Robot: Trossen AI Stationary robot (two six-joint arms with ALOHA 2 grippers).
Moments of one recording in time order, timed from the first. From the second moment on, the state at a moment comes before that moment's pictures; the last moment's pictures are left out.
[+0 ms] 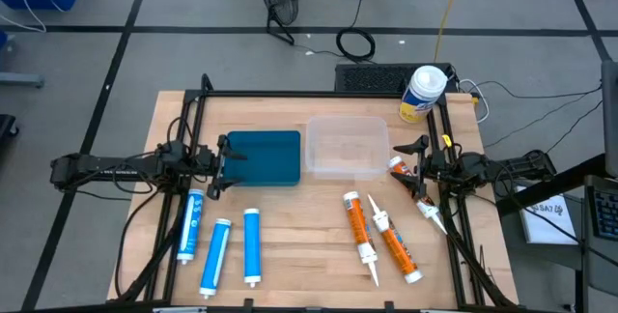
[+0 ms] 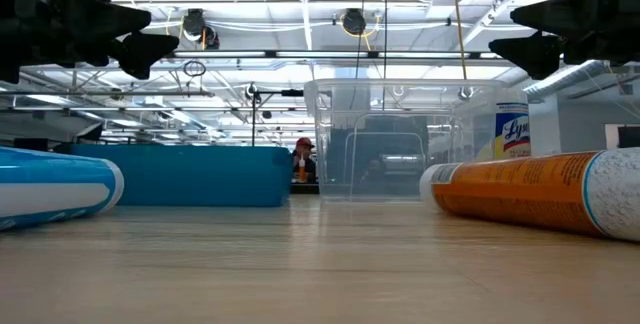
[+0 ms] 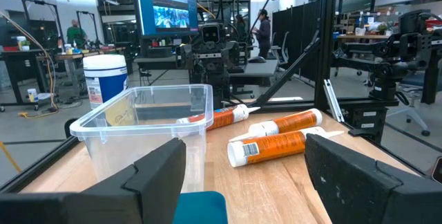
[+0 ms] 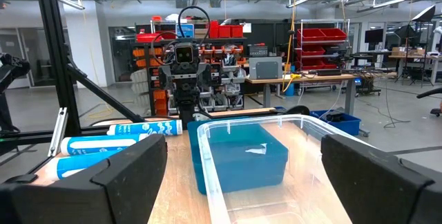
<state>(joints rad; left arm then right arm) 0.13 0.39 0.01 0.47 0.23 0.02 0.18 0.02 0.02 0.16 0.34 0.01</state>
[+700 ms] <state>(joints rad) 0.13 0.39 0.01 0.47 0.23 0.02 0.18 0.02 0.02 0.22 0.34 -0.02</state>
